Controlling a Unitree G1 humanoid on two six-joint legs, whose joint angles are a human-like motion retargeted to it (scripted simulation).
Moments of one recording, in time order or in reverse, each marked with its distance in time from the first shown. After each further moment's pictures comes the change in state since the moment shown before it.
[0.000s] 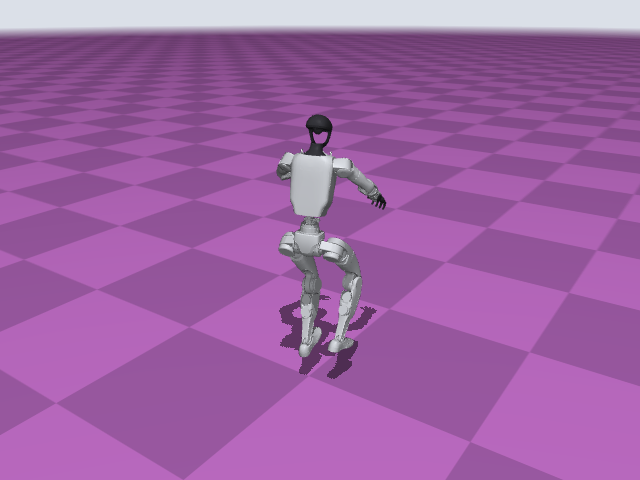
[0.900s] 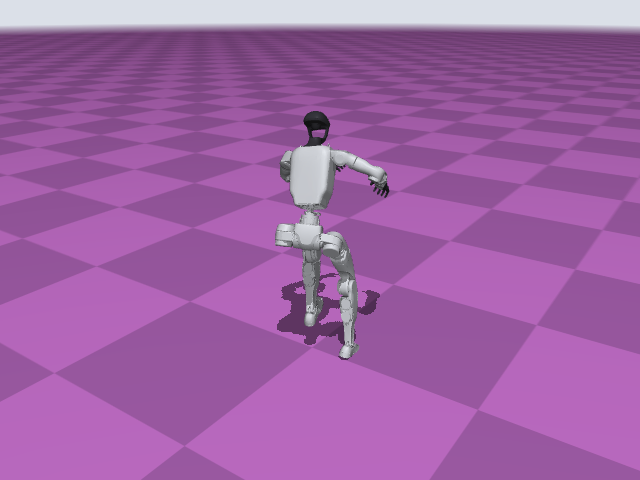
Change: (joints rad) left arm -0.165 0.063 0.126 -0.216 -0.183 -0.038 0.176; right arm 0.524 -0.473 -0.439 -0.956 0.176 0.006 -0.002; waist -0.316 -0.103 -0.053; left_leg -0.766 -0.083 0.159 0.539 -0.075 0.064; right_leg -0.081 -0.118 -0.018 -0.526 0.344 0.106
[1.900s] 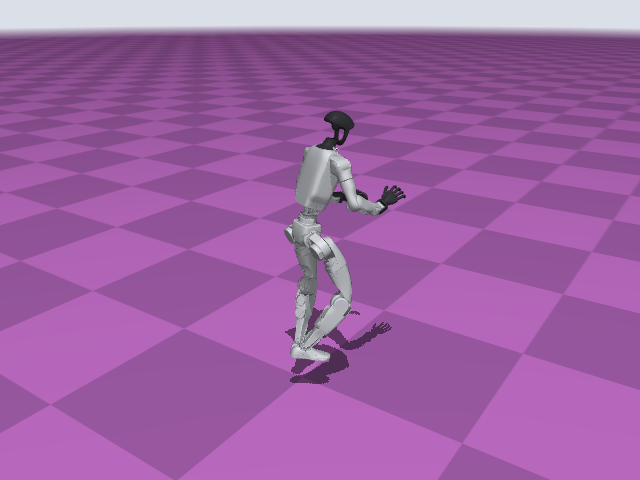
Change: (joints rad) left arm 1.031 -0.239 0.366 -0.202 0.288 -0.187 0.267; right arm -0.084 0.574 0.029 0.261 -0.642 -0.279 -0.752; waist 0.165 0.066 0.118; left_leg 1.057 0.259 0.227 -0.941 0.191 -0.171; right_leg 0.441 -0.029 -0.284 0.286 -0.522 -0.159
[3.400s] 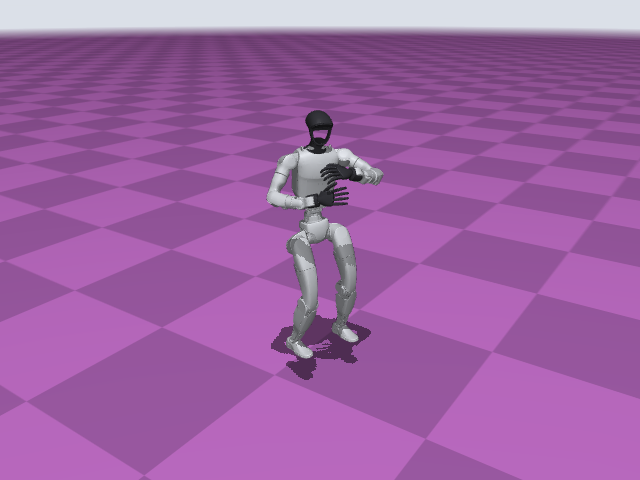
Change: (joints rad) left arm -0.777 0.390 -0.373 -0.477 -0.507 0.061 -0.573; right arm 0.033 -0.002 0.230 -0.457 0.891 0.042 0.940; waist -0.047 -0.072 -0.064; left_leg 0.168 0.110 -0.322 -0.064 0.276 -0.161; right_leg 0.174 0.335 0.518 -0.300 0.018 0.013
